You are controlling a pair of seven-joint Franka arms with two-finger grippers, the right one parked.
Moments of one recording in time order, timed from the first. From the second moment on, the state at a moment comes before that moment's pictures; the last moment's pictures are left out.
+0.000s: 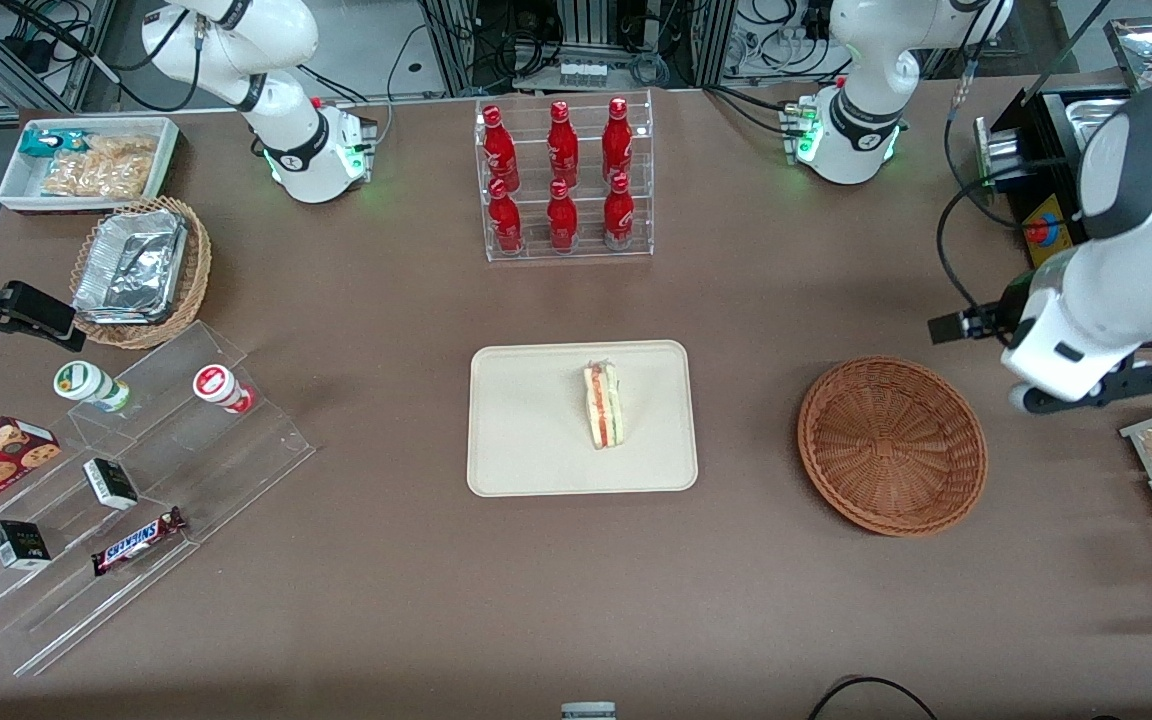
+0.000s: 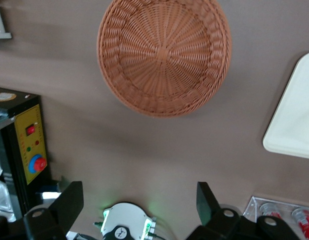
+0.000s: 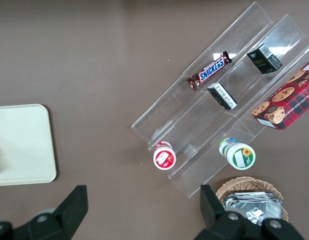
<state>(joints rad) 0.00 0.21 -0.18 -1.43 0.08 1.33 -0.33</state>
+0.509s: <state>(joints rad) 0.03 0.10 -0.18 -1.52 0.08 1.33 -0.29</state>
